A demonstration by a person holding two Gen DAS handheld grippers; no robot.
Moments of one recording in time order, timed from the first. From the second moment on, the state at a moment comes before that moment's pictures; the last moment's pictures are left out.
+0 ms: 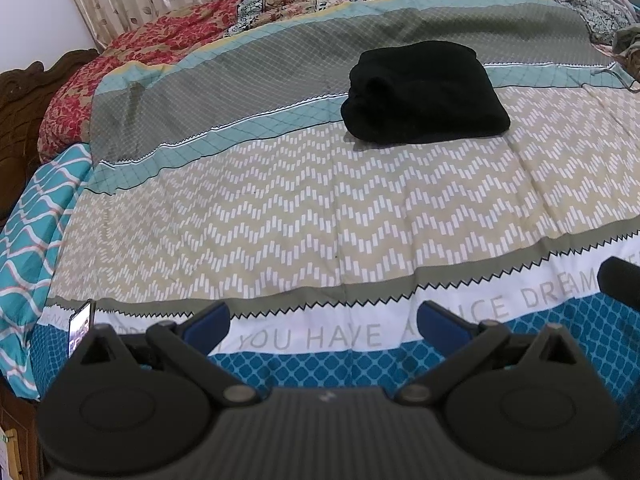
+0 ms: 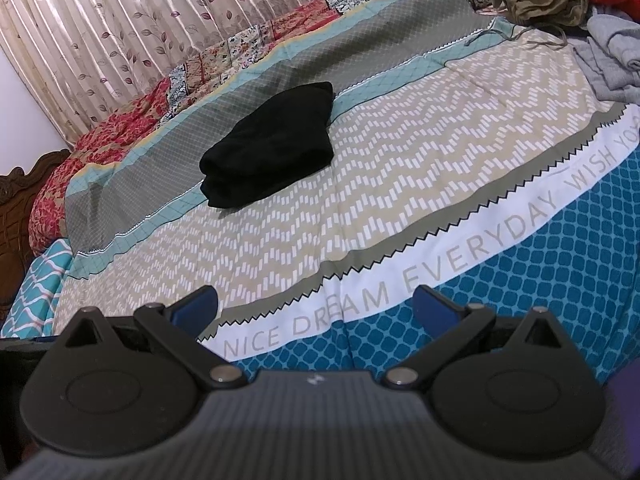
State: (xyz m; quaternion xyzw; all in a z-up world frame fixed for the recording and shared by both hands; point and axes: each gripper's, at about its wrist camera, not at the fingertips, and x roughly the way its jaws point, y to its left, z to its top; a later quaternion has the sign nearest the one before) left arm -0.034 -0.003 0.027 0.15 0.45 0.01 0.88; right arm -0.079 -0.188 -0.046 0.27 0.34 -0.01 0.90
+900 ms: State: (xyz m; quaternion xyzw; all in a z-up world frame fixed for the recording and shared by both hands) left arm -0.037 -0.008 0.026 0.16 0.45 0.00 0.88; right arm -0.079 -0.189 -0.046 0.27 0.34 -0.01 0.90
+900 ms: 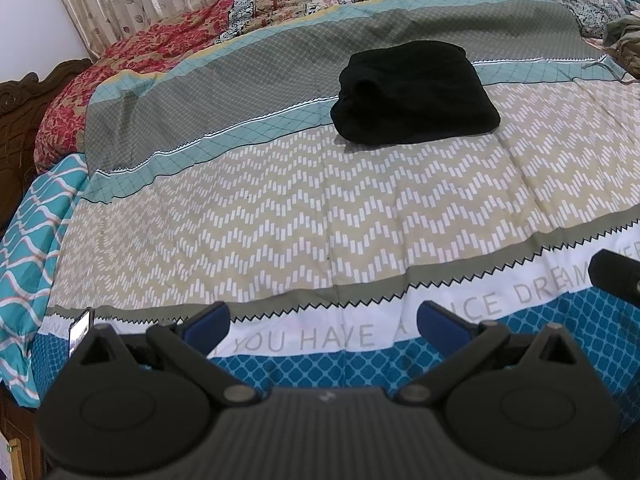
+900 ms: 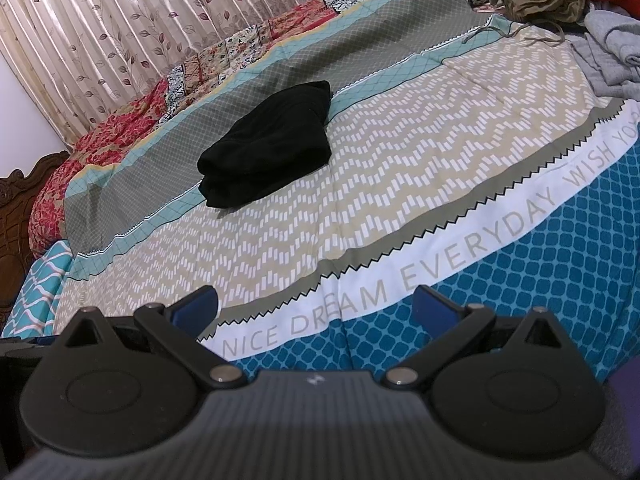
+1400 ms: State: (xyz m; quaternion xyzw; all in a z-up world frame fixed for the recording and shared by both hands) left arm -0.036 -0.010 0.027 0.16 0.45 0.00 0.88; right arm -0.079 -0.189 -0.048 0.27 0.34 -0.01 0.90
